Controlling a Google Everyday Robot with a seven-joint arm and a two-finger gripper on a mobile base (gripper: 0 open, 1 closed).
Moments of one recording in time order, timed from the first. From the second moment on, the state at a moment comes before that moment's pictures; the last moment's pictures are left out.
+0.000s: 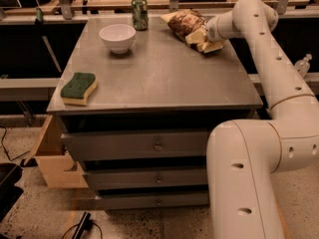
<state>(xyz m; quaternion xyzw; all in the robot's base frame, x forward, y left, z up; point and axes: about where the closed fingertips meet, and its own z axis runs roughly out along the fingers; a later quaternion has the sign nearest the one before) 0.920 -0.173 0.844 -0.28 0.83 0.09 0.47</state>
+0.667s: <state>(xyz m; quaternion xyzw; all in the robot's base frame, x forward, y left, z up) 0.919 -0.172 0.850 -0.29 0.83 0.09 0.47</state>
